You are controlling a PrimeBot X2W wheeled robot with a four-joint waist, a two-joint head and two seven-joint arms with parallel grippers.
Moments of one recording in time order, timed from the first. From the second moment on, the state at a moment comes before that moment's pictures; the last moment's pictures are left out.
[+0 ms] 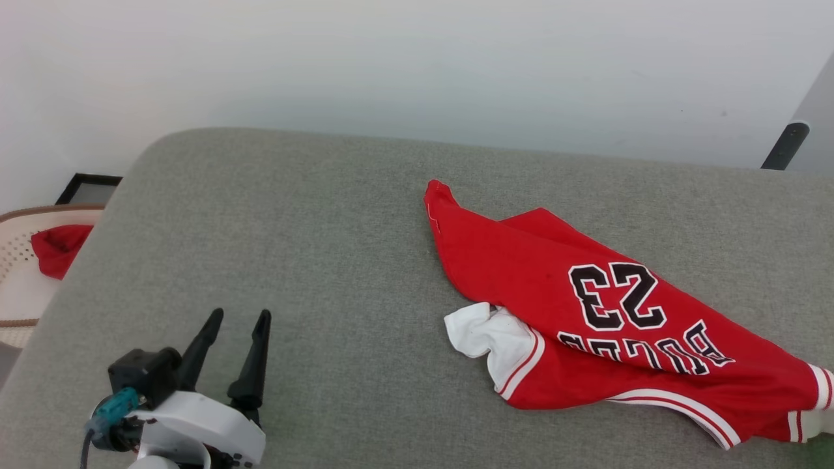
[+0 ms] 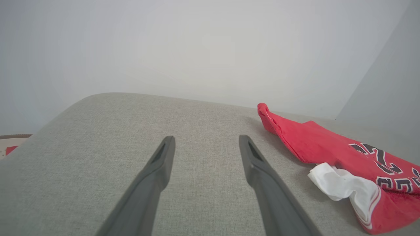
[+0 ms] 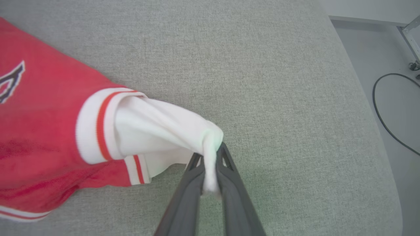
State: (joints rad) left arm -0.14 0.37 -0.23 0.22 -0.57 -0.05 -0.20; right arm -0.04 -0.36 -0.35 0.29 0.26 0.13 0.48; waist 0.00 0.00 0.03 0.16
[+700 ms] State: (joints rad) left arm -0.20 0.44 -0.28 0.12 -0.69 -0.09 0.10; right arm -0.06 -0.26 -0.28 0.11 0.23 0.13 0.38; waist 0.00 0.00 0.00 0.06
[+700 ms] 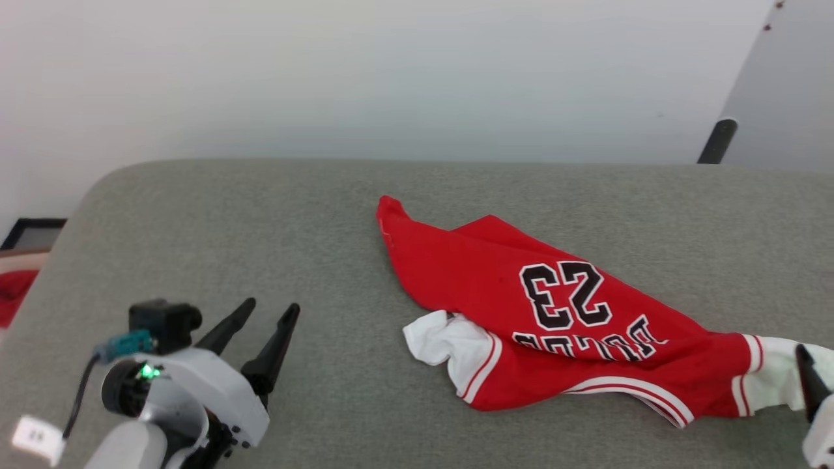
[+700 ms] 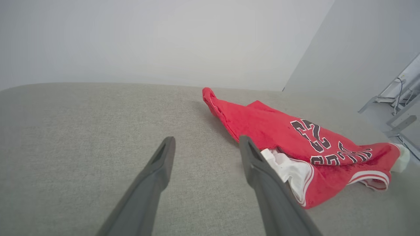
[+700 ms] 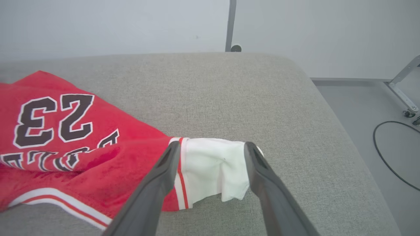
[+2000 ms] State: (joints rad) left arm -0.47 0.50 -0.43 0.33 -0.84 0.01 0.77; right arm -0.03 -0.07 -0.13 -0.08 0.23 0.13 0.18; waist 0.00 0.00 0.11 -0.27
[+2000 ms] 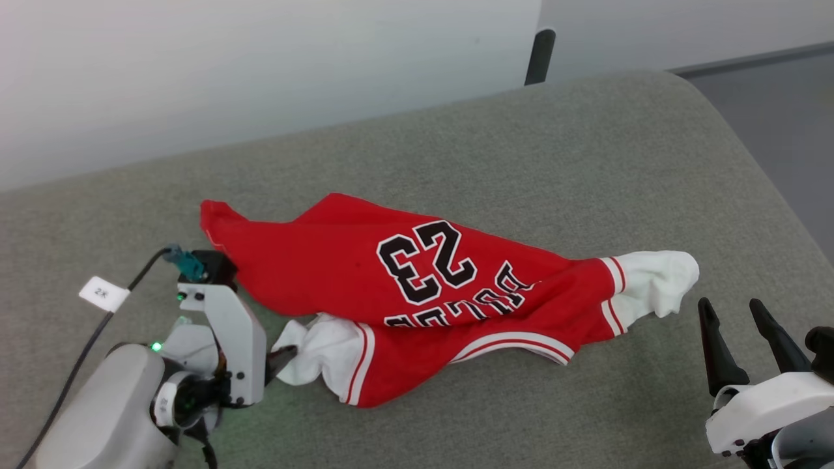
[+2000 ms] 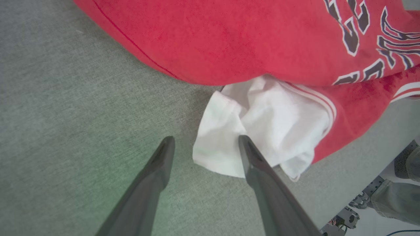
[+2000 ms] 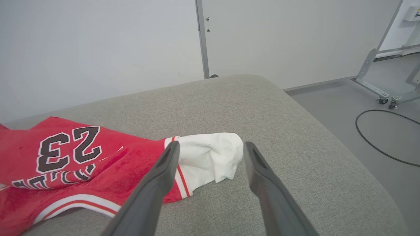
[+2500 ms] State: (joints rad) left arm -0.51 0.46 -0.46 0.45 -0.84 -0.01 0.79; right arm -0.05 -0.08 -0.13 -0.06 0.24 0.13 0.16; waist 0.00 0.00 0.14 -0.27
